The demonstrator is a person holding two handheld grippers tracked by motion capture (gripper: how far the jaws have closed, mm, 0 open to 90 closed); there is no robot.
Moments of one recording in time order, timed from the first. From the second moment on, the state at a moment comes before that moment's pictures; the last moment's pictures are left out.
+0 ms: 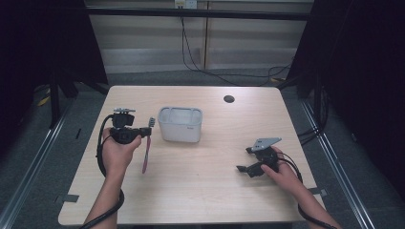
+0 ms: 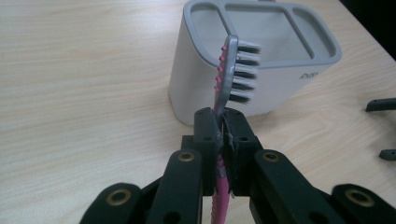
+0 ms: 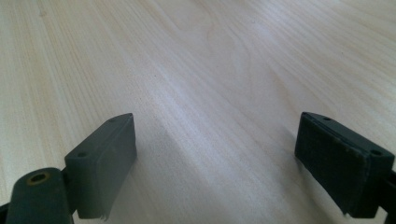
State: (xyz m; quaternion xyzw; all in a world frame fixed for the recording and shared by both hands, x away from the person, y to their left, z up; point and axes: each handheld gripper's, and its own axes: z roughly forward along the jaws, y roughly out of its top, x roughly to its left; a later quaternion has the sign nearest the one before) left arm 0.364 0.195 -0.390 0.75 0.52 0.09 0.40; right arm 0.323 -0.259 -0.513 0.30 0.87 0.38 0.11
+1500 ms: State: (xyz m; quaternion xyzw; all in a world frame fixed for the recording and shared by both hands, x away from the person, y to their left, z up) left arm 0.369 0.191 -0.345 0.67 0.50 0.20 0.51; right arm 0.323 -0.259 -0.513 0.30 0.87 0.38 0.11
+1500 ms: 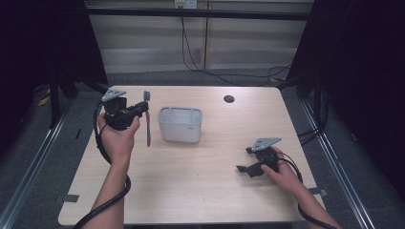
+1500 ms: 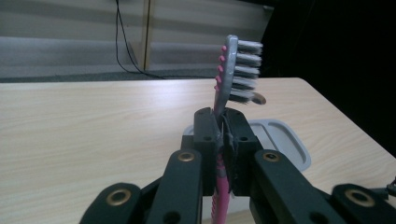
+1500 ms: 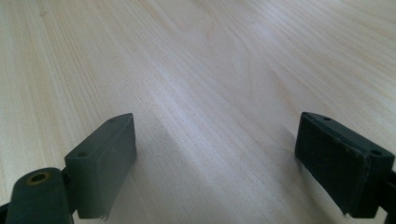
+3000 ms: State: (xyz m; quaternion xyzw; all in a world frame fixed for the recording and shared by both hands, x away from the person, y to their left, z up) left arm 0.389 0.190 -0.317 0.63 0.49 0.25 0.54; right arm 0.323 -0.259 -0.513 0.30 0.87 0.38 0.11
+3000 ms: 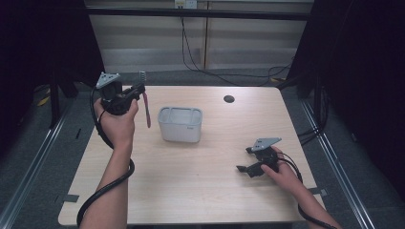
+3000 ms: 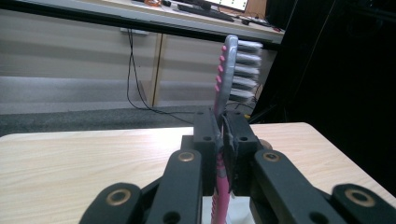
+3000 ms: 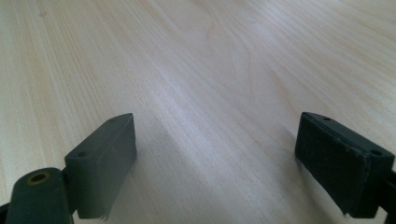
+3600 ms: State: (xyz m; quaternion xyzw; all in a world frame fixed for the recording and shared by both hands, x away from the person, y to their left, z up) left arm 0.399 0.182 -0.310 0.63 0.48 0.25 0.56; right arm 0.323 -0.259 -0.513 0.30 0.87 0.38 0.11
